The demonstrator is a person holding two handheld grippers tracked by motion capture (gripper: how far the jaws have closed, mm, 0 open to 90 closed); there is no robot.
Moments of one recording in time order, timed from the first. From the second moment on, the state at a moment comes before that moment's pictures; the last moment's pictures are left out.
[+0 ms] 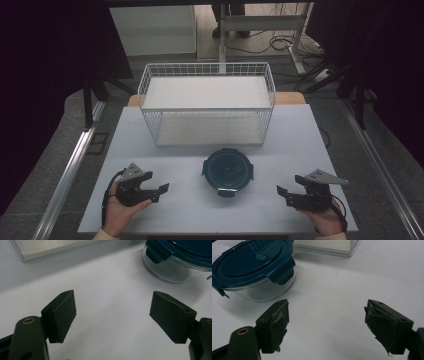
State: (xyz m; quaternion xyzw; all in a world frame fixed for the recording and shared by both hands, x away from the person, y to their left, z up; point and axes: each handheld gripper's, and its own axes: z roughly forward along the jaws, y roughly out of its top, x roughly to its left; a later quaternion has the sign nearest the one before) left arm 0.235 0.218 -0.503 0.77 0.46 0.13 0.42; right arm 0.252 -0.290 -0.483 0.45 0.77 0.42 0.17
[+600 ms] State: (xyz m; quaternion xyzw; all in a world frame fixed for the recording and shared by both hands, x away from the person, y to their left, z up) left arm 0.234 0.217 -0.502 0.77 0.46 0.13 0.42; right arm 0.253 -0.291 -0.483 0.46 0.77 0.41 0.16
